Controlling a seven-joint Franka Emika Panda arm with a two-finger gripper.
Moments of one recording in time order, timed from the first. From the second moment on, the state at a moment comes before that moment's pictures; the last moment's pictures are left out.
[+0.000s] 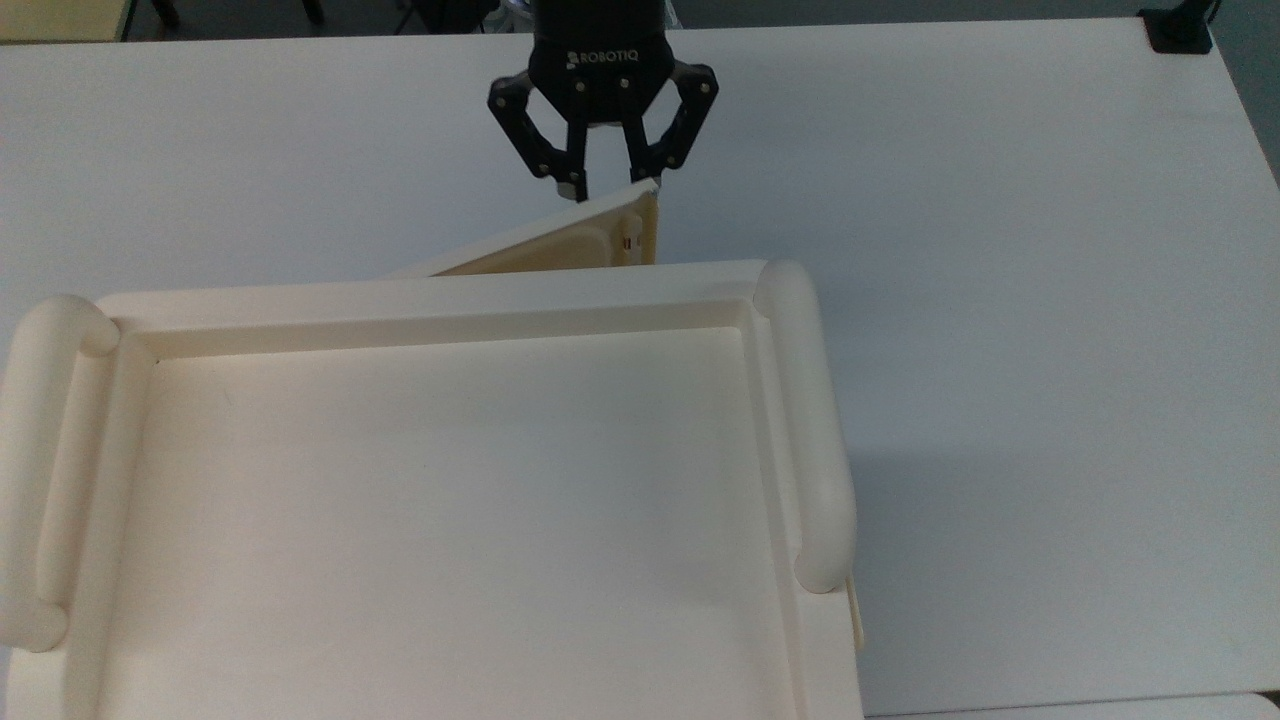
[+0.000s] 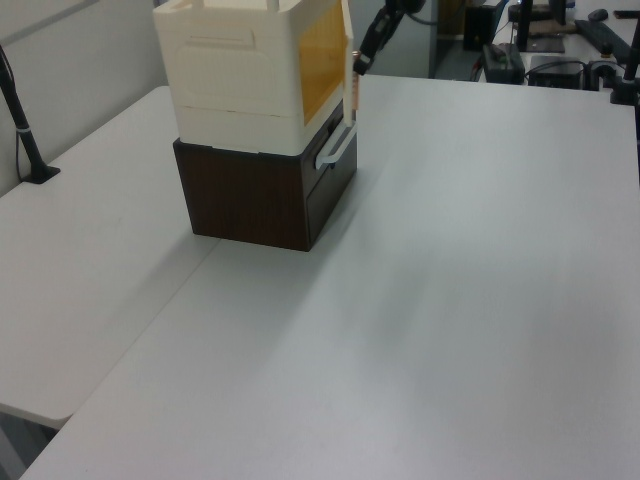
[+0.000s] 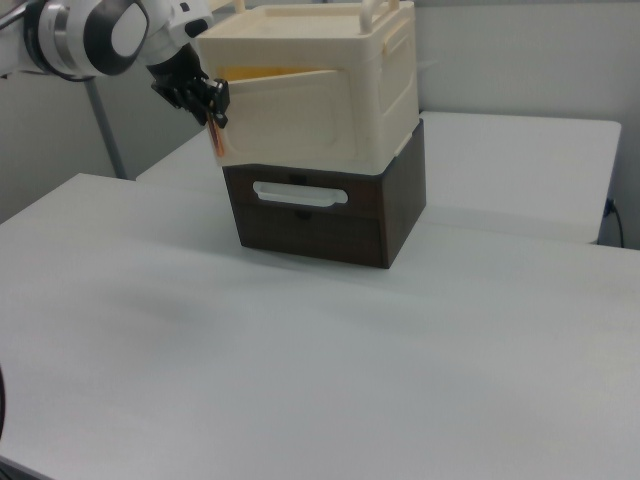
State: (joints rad) arm 0.14 0.16 -0.02 -1.50 0.00 2.15 0.05
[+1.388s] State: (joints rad) arm -0.24 -0.07 -0.10 -1.52 -0.01 1.70 -0.14
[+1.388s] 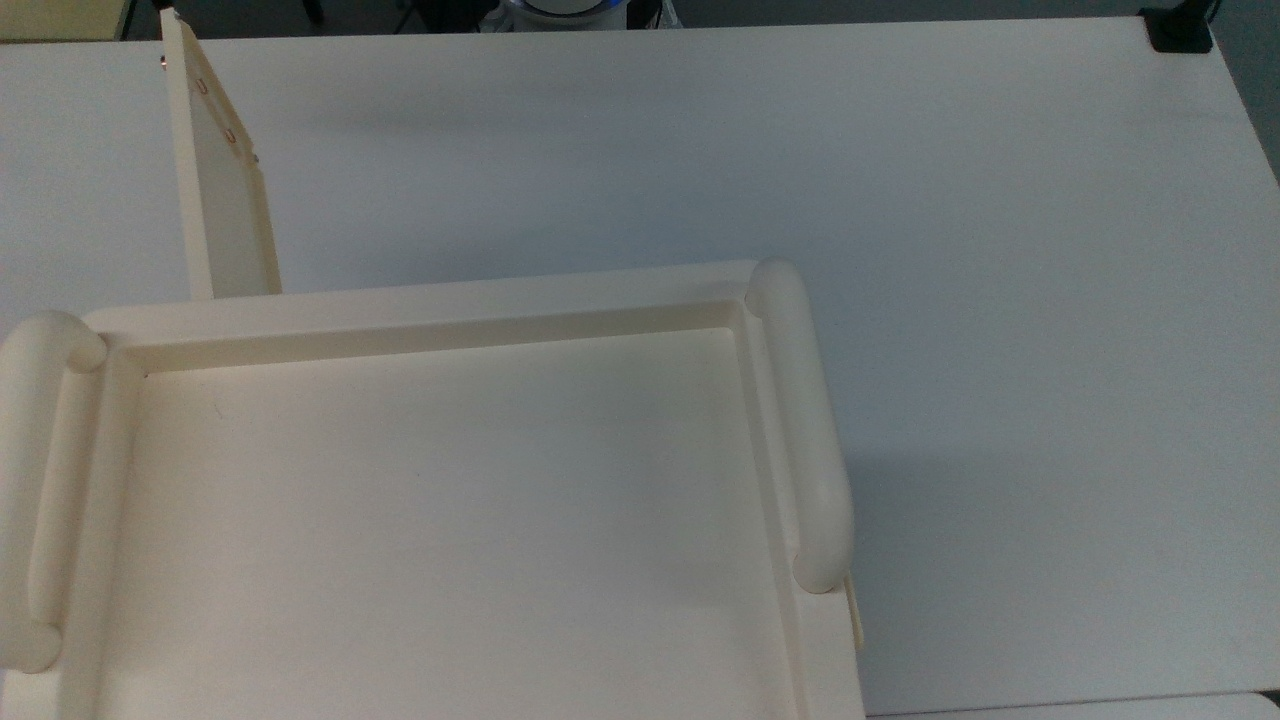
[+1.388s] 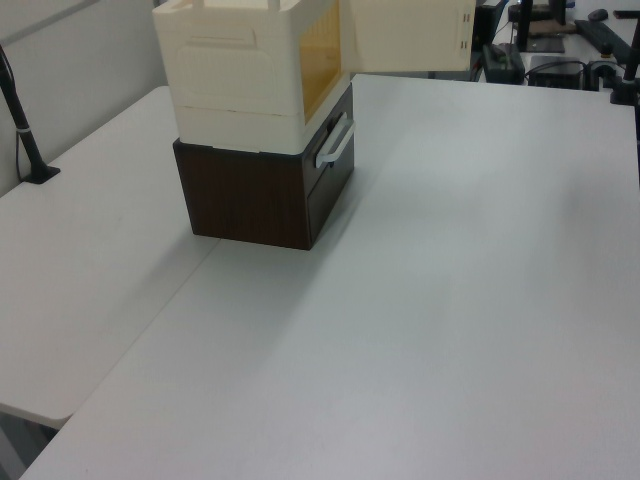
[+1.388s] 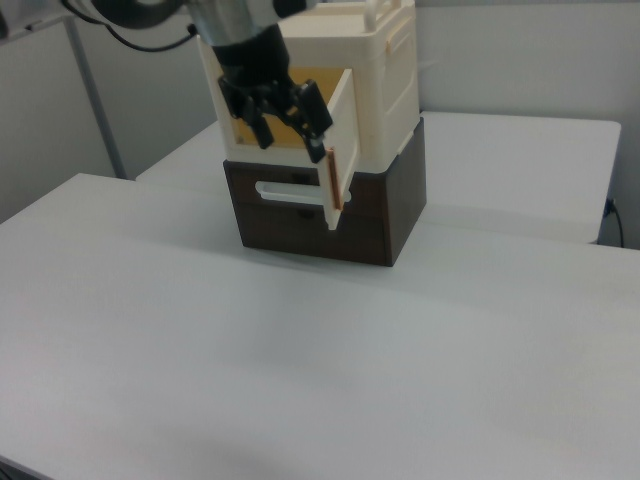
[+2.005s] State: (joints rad) arm 0.05 -0.07 -0.09 -1.56 -0.01 1.65 0.05
